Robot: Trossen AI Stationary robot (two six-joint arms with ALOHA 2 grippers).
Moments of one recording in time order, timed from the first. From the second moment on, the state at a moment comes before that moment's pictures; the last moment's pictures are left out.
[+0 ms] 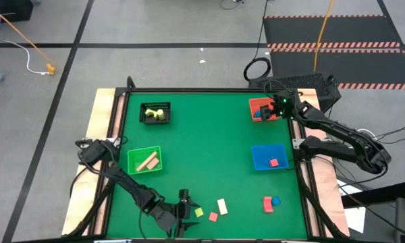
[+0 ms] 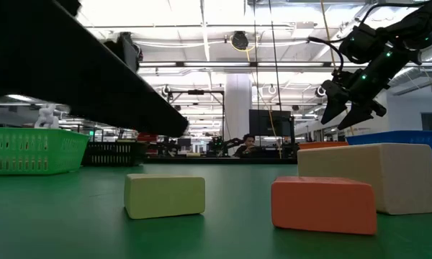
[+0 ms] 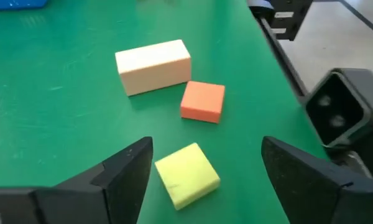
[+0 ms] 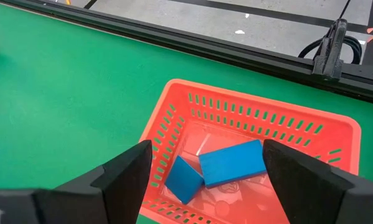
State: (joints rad) left arm -0.73 2.01 1.02 0.40 -0.50 -0.37; right arm -0.86 0.87 0.43 -0.28 0.05 0.29
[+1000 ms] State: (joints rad) left arm -0.58 1.95 1.01 0.22 -0.45 -0.58; right arm -0.86 0.87 0.43 -0.28 0.05 0.29
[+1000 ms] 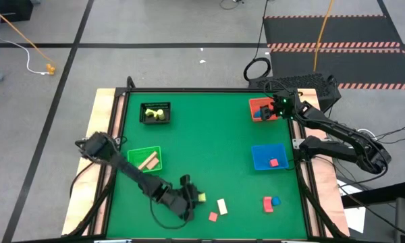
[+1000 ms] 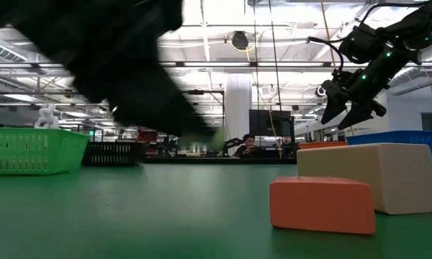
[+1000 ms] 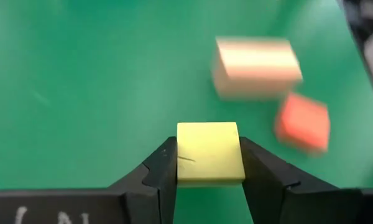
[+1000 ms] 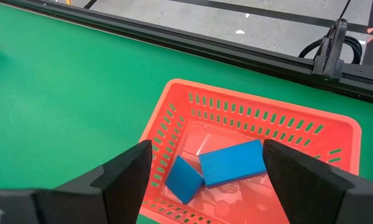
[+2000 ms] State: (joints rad) left arm -0.22 1.38 1.02 -1.00 -0.79 -1.04; right arm -0.86 0.87 0.43 -0.28 0.05 0.29
